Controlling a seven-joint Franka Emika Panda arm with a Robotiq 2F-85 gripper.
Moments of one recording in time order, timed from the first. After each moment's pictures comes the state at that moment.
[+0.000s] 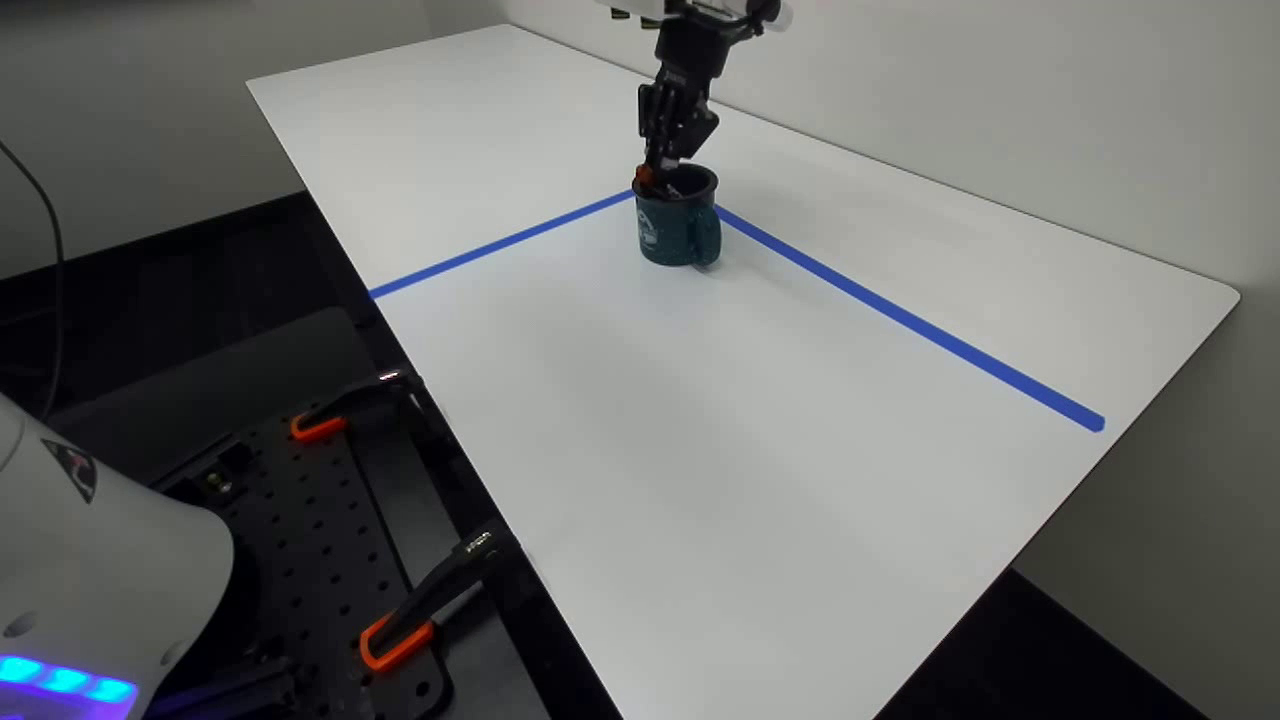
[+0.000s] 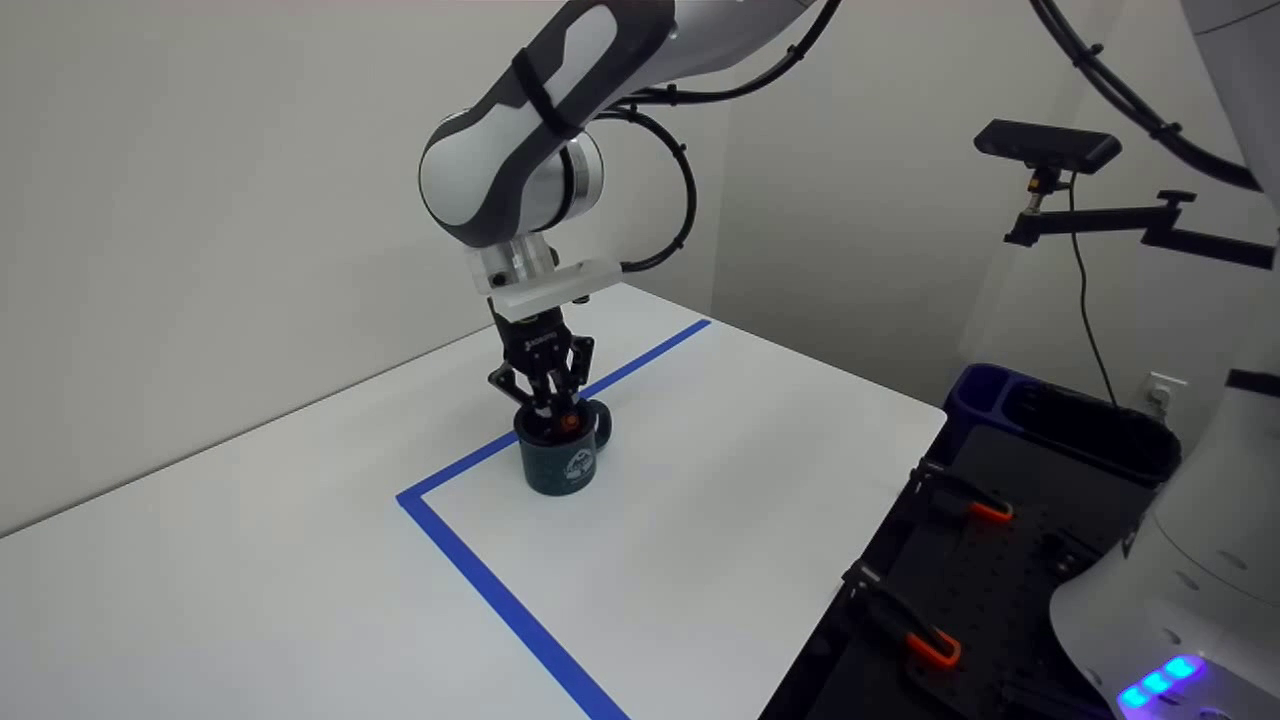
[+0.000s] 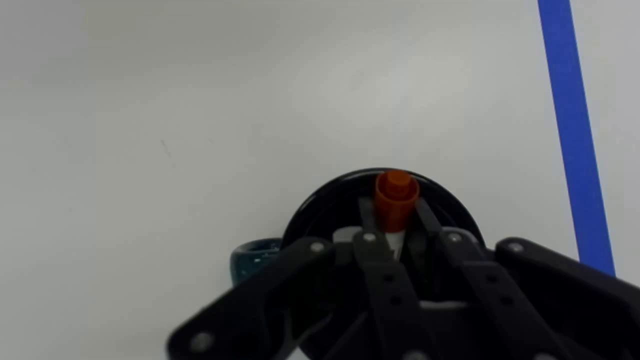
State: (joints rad) arm 0.17 0.67 0.07 -1.64 0.07 1.95 0.34
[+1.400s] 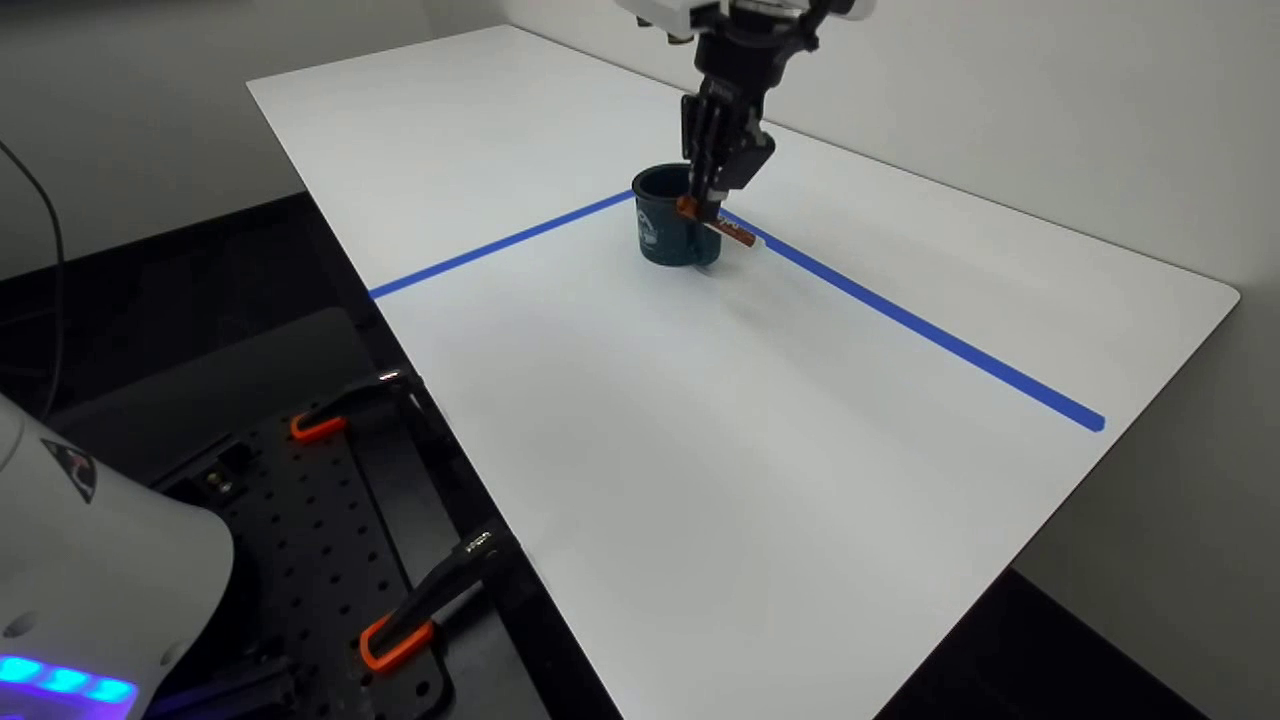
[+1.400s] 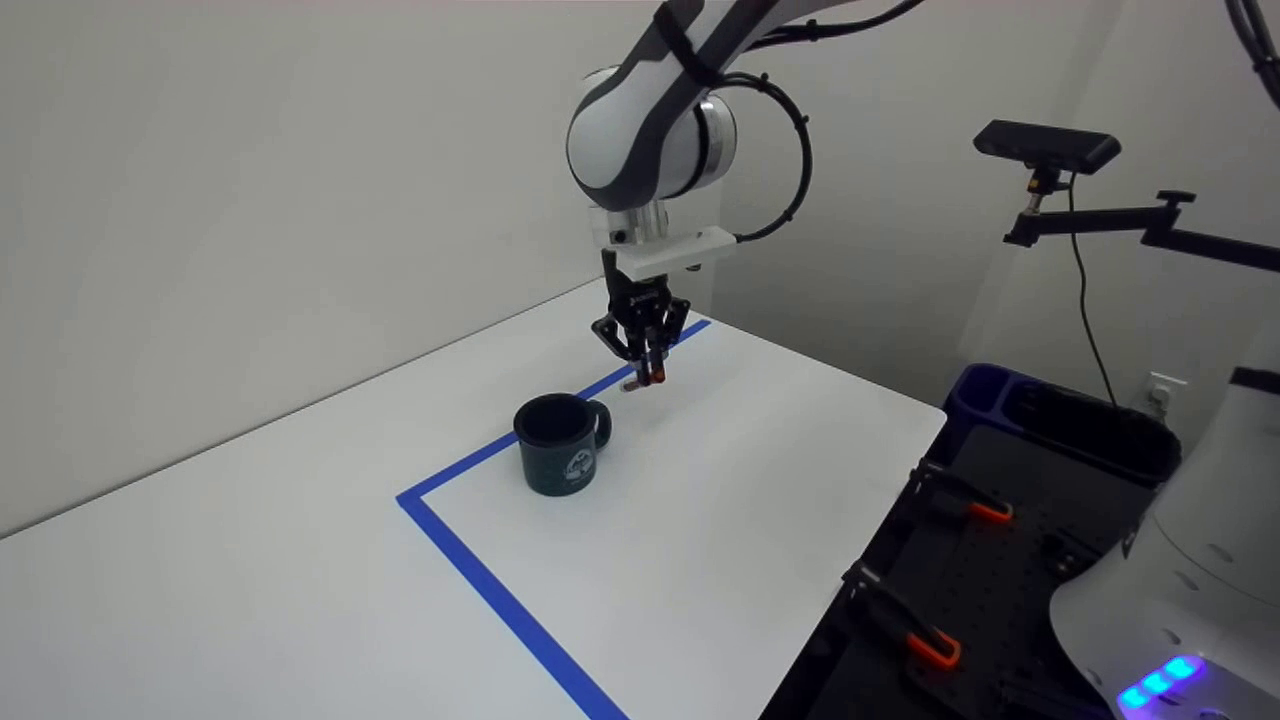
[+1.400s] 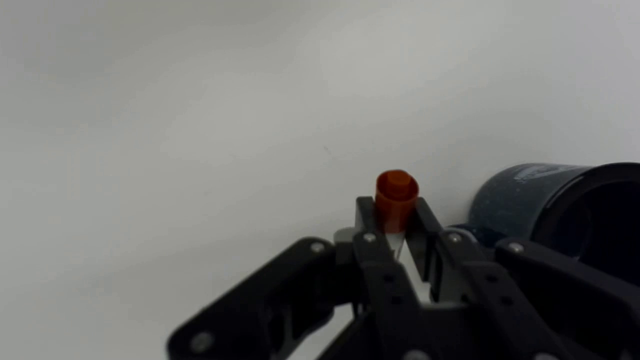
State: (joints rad) arm 0.05 0.39 -0.01 -2.06 0.08 2.24 0.26
